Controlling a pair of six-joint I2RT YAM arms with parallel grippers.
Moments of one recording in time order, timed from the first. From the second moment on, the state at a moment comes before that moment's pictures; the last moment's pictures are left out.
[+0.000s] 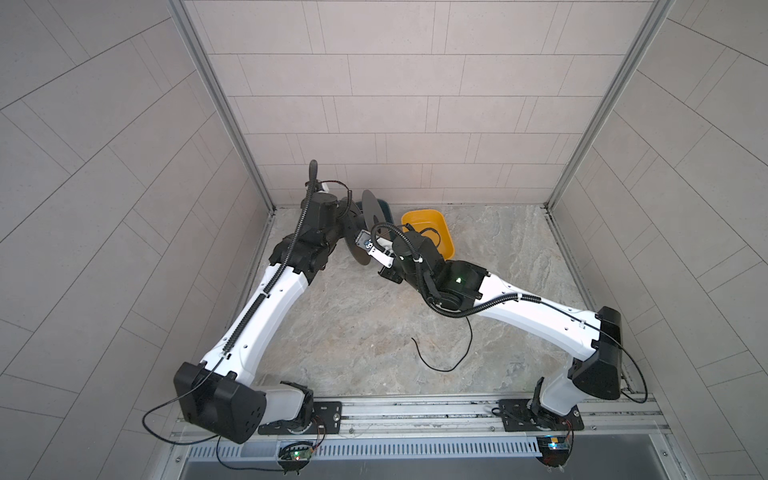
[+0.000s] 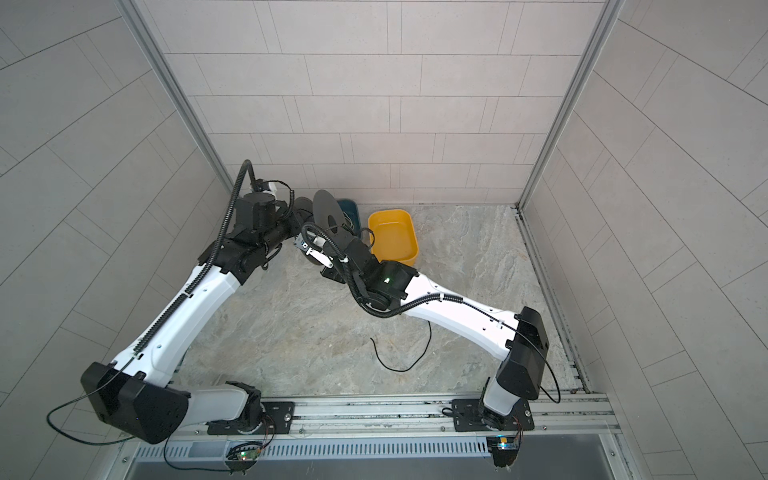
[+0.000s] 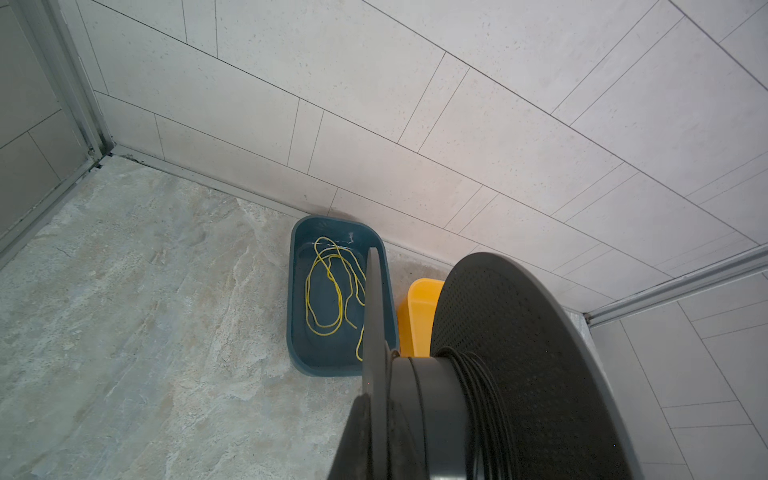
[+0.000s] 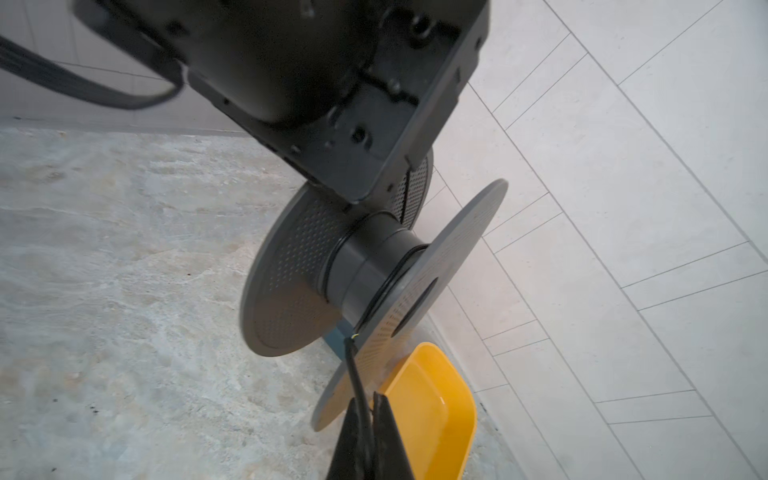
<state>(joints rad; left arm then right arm) -0.32 1.32 1.37 -0.50 -0.17 -0.53 1.01 1.64 1.61 -0.36 0.46 -0.48</state>
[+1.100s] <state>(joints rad) -0.35 1.32 1.41 -0.71 0.15 -0.31 0.66 1.77 1.80 -0.39 0.30 -0.24</state>
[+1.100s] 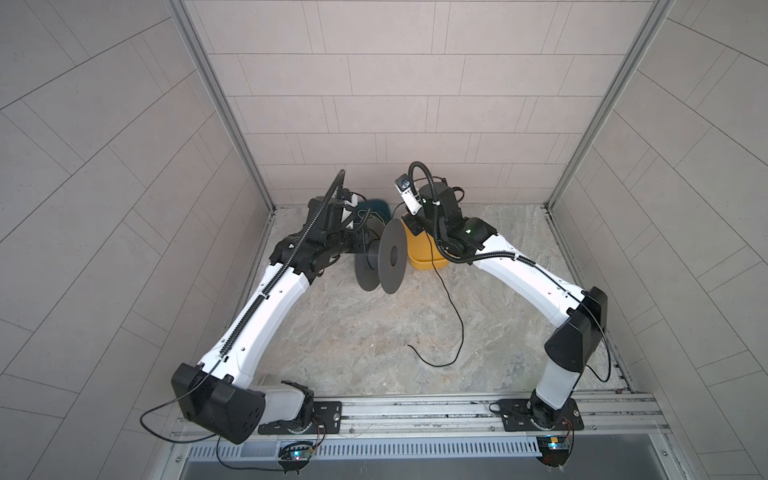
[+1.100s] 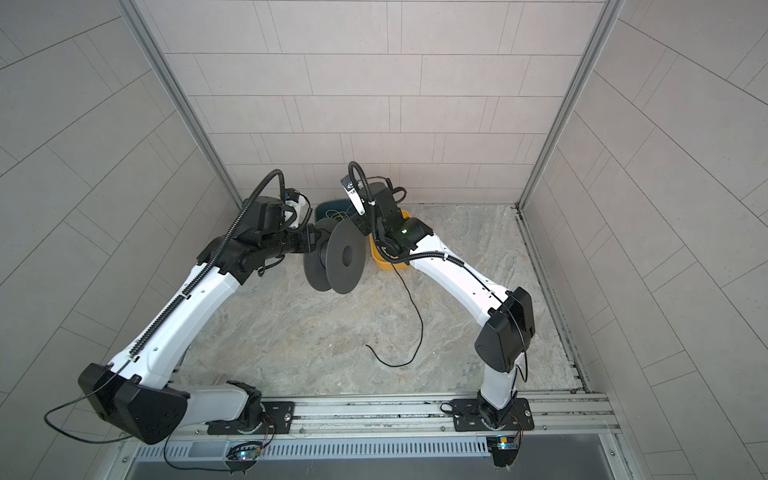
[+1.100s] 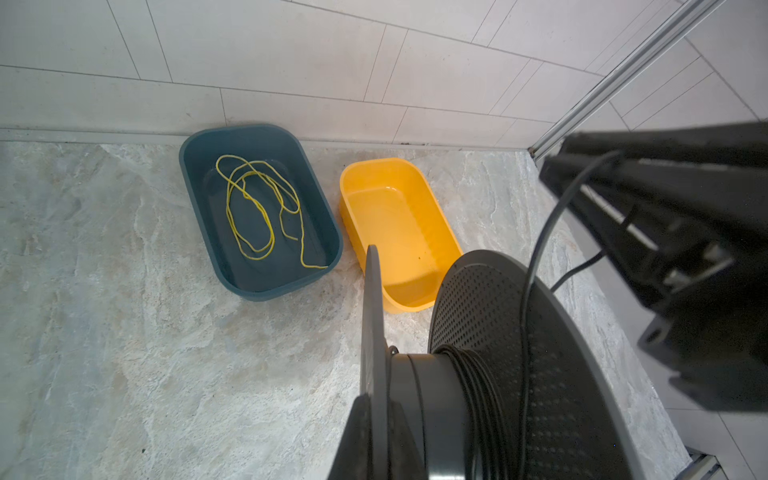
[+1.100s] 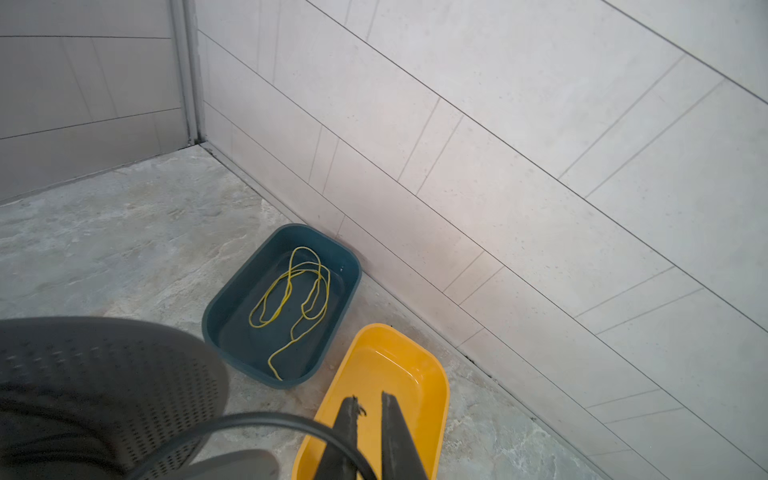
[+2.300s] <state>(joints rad) -0.22 1.35 1.64 -0.81 0.46 -0.45 0.46 1.52 1.12 -0.02 -0.26 0.01</state>
